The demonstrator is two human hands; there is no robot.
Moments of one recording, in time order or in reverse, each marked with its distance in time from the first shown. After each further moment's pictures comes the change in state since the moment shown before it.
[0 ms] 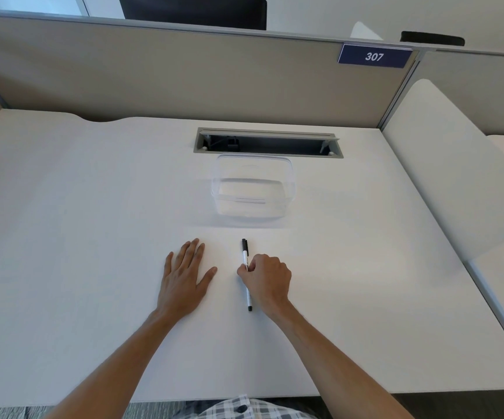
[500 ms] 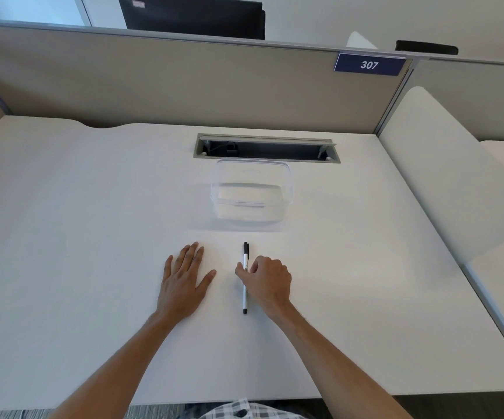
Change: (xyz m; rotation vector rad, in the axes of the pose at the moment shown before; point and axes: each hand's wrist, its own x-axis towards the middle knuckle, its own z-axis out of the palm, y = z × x) left_hand -0.001 0.001 -0.002 0.000 -0.013 -0.005; right_hand -0.004 0.002 -0.008 0.115 0.008 0.027
